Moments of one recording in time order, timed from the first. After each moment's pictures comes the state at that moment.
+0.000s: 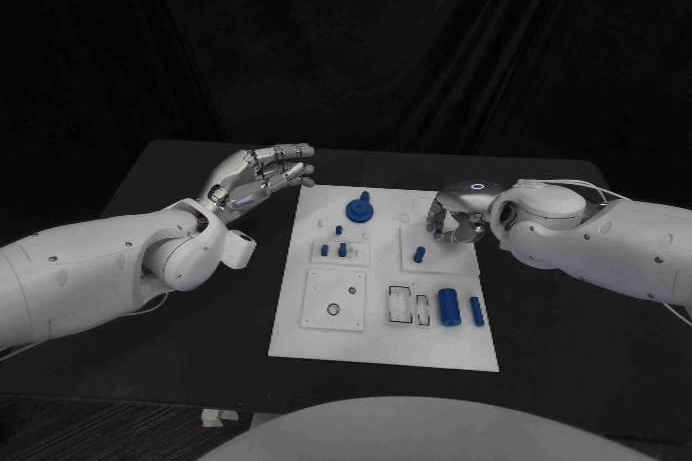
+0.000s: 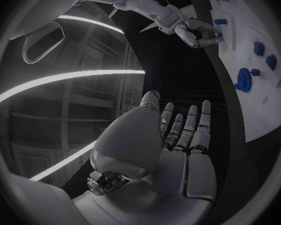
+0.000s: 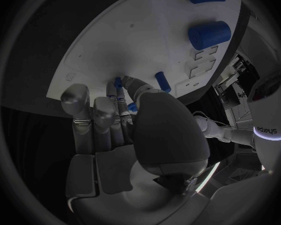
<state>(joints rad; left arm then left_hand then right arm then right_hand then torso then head) 1.21 -0.90 -0.22 1.47 -0.23 -0.11 0.68 1.58 0.16 -0.20 0.25 0.58 0.58 0.14 0.15 0.11 0.06 0.16 0.59 0.05 0.30 0.26 0.55 0.07 0.11 0.45 0.29 0.08 0.90 1.25 -0.76 -0.24 1.33 -1.62 -0.16 -0.02 1.41 -0.15 0.37 0.10 0.27 1.03 0.14 0.09 0.22 1.10 0.08 0.19 0.14 1.40 0.00 1.18 0.95 0.12 1.36 0.10 0.89 1.31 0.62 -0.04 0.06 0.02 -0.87</state>
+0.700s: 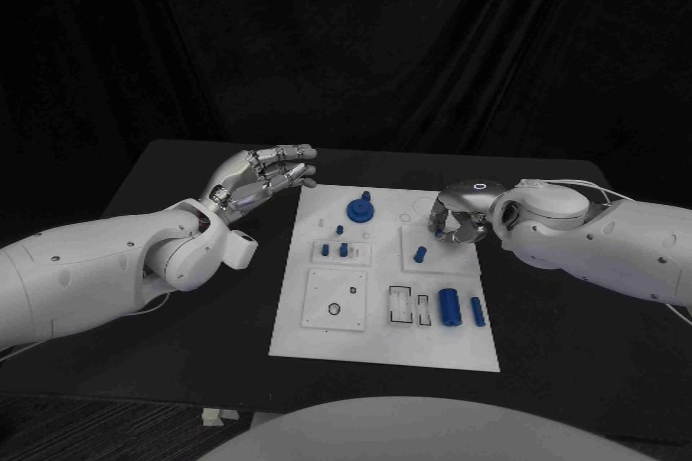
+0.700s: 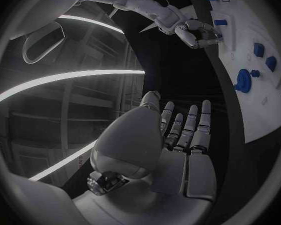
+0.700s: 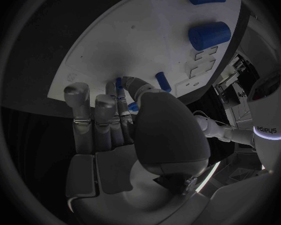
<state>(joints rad) 1.20 -0.90 -0.22 1.47 -0.23 -0.11 0.68 1.58 0.16 -0.19 0.26 0.58 0.60 0.14 0.15 0.11 0.07 0.17 0.60 0.05 0.30 0.26 0.55 0.07 0.12 0.45 0.29 0.09 0.89 1.25 -0.76 -0.24 1.33 -1.62 -0.16 -0.02 1.41 -0.15 0.37 0.09 0.40 1.04 0.11 0.09 0.24 1.08 0.08 0.17 0.13 1.36 -0.02 1.13 0.89 0.12 1.33 0.09 0.81 1.31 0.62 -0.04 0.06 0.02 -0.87</state>
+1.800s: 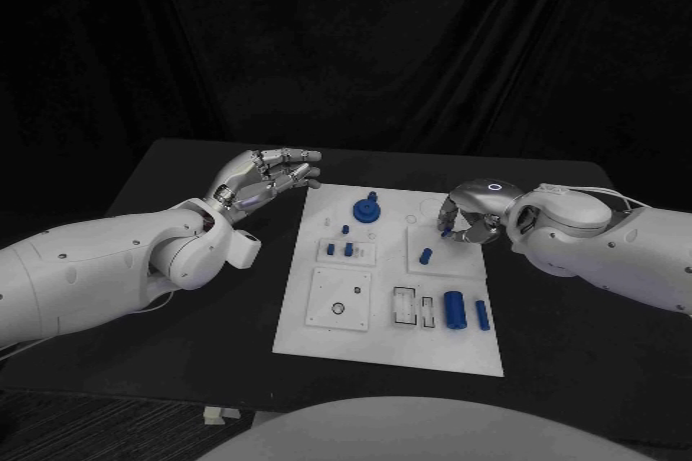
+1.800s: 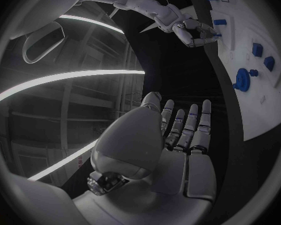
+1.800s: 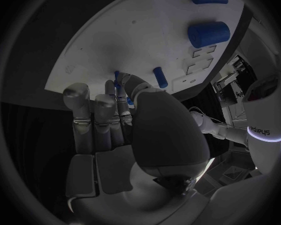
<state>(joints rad) 1.20 -0.89 -0.22 1.46 -0.23 -0.10 0.68 1.59 0.16 -0.17 0.27 0.60 0.64 0.15 0.17 0.11 0.14 0.22 0.71 0.06 0.32 0.27 0.56 0.07 0.10 0.46 0.28 0.09 0.88 1.26 -0.82 -0.25 1.38 -1.62 -0.27 0.02 1.45 -0.12 0.34 0.04 0.37 1.12 0.11 0.15 0.32 1.17 0.05 0.23 0.16 1.36 -0.02 1.13 0.89 0.12 1.33 0.08 0.84 1.31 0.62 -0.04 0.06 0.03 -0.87</state>
